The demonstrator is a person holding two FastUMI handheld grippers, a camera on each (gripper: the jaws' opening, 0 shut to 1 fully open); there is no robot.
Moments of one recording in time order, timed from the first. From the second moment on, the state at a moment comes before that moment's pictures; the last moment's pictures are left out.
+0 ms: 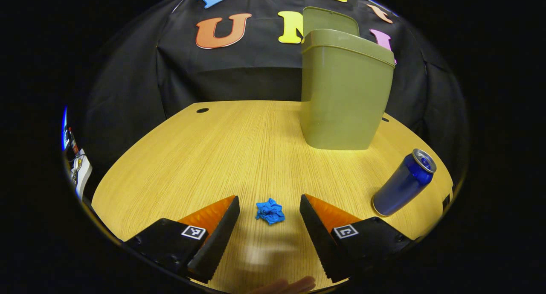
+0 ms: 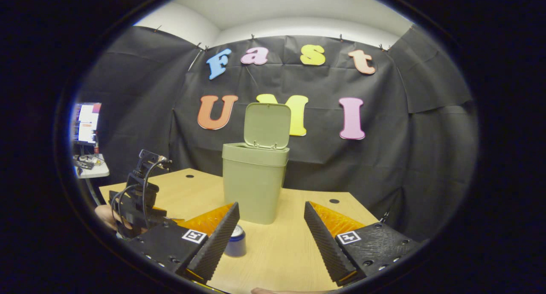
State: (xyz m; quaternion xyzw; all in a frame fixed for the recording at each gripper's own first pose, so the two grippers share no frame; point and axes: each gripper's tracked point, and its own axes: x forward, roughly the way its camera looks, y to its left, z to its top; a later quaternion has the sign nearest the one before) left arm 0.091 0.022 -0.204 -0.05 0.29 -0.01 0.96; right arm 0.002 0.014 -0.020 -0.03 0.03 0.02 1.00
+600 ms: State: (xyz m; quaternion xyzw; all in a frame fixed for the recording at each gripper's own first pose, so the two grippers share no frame) left arm 0.098 0.030 -0.227 -0.04 0.30 -0.01 0.95; right arm 0.004 0.013 -0.025 -0.02 0.04 0.01 1.00
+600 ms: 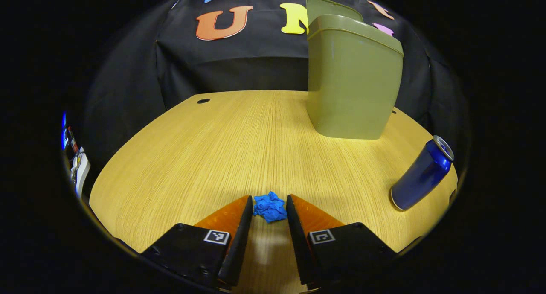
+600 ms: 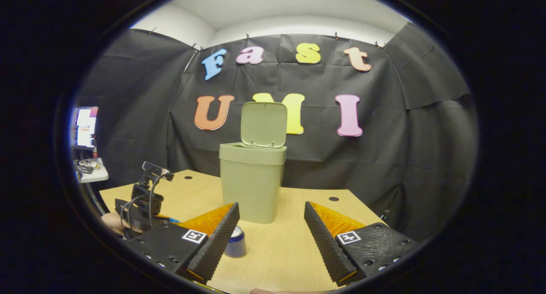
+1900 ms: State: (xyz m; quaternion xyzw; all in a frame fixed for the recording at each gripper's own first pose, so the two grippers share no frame) left arm 0.078 0.048 -0.117 -0.04 0.15 0.02 0.99; right arm 0.030 0.090 -0.132 -0.01 0.12 0.03 0.99
